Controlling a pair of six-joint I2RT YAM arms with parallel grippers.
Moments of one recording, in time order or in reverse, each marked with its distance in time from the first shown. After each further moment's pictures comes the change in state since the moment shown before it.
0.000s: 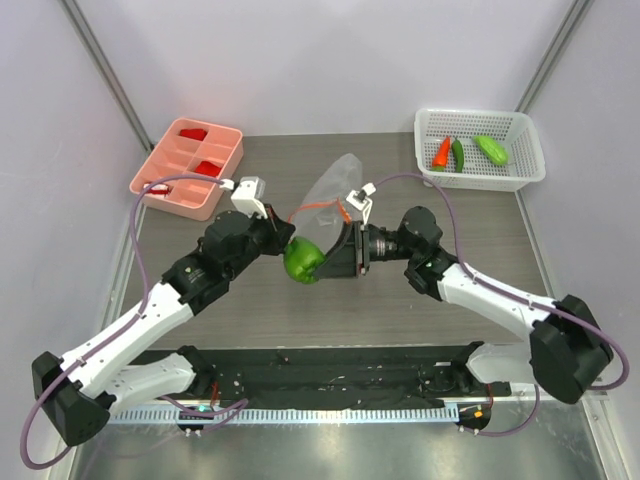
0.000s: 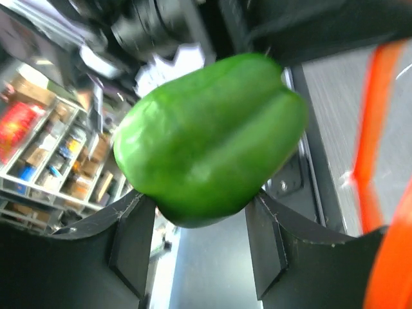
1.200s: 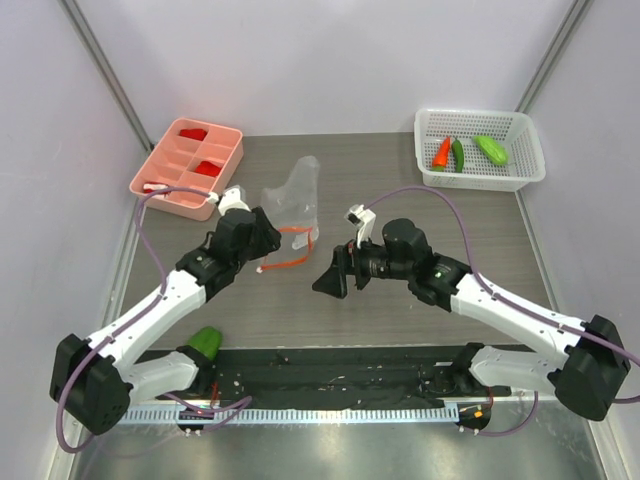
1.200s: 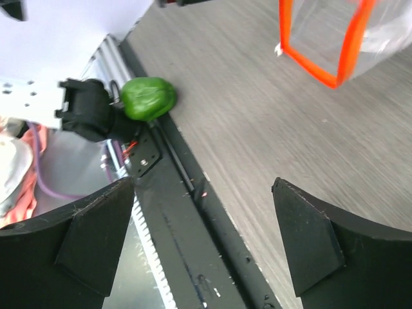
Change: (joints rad) left arm 0.164 0.101 -0.092 -0.082 -0.121 -0.195; right arm 0.143 -0.174 0.072 -0.821 0.539 -0.624
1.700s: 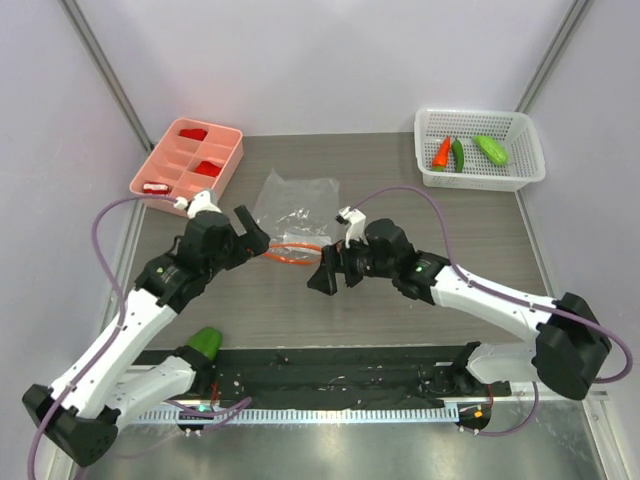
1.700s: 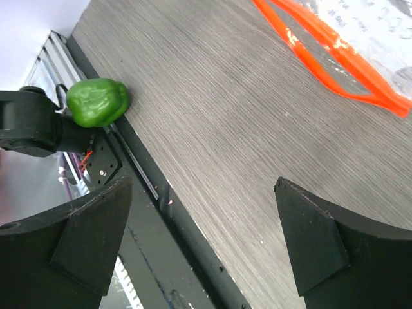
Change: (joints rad) left arm 0.020 -0.187 0.150 -0.385 0.010 -0.075; right arm 0.011 0.129 -0.001 0.030 0.116 -0.023
